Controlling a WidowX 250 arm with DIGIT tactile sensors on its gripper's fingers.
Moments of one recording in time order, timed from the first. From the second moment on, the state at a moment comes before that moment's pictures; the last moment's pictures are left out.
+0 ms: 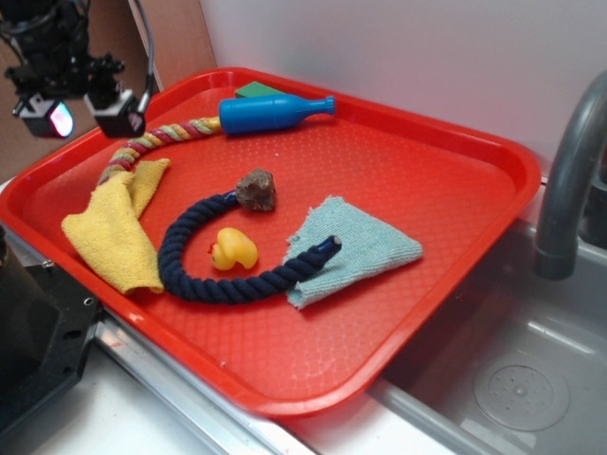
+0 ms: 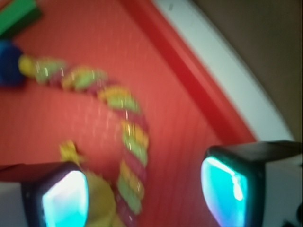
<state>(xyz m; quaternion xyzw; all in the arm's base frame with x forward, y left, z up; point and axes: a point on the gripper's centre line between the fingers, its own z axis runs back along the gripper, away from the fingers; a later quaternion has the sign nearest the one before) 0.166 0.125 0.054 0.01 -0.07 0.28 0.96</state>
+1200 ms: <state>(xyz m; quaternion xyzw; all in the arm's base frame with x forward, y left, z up) 0.180 0.121 0.008 -0.02 0.05 0.30 0.95</state>
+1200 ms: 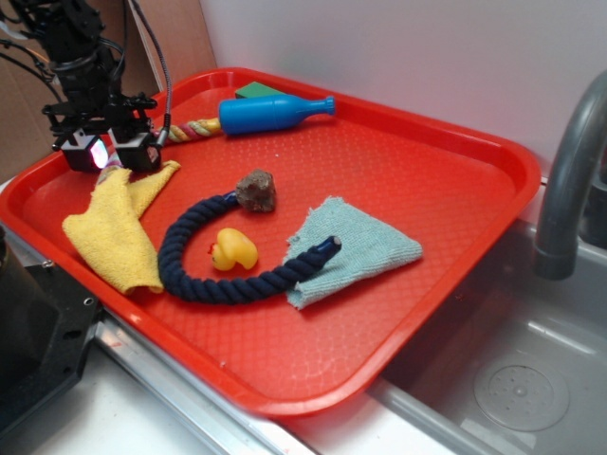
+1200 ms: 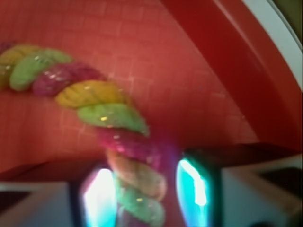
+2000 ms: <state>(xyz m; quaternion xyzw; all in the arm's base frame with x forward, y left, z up) 0.169 0.038 0.130 0.04 0.08 0.16 0.98</state>
